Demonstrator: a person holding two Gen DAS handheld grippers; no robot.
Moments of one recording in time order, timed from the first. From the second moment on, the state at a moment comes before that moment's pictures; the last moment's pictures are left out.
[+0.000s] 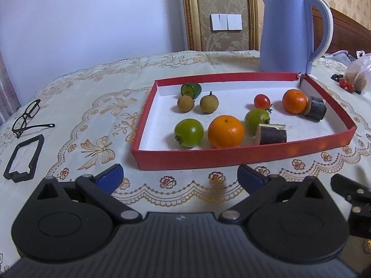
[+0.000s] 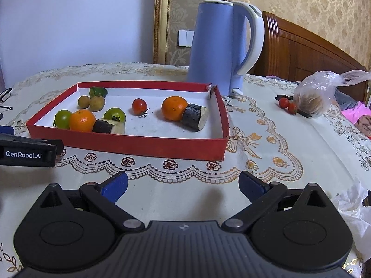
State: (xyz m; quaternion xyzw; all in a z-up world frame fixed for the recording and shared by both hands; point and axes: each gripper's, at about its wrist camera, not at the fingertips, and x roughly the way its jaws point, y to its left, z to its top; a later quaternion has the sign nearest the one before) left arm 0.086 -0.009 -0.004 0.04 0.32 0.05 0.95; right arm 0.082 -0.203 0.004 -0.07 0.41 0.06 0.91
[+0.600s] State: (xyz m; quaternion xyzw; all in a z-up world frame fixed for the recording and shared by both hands) left arm 0.094 -0.006 -0.012 0.04 0.33 0.06 0.94; right arm 0.086 -0.205 0.001 -0.06 0.41 0.05 0.91
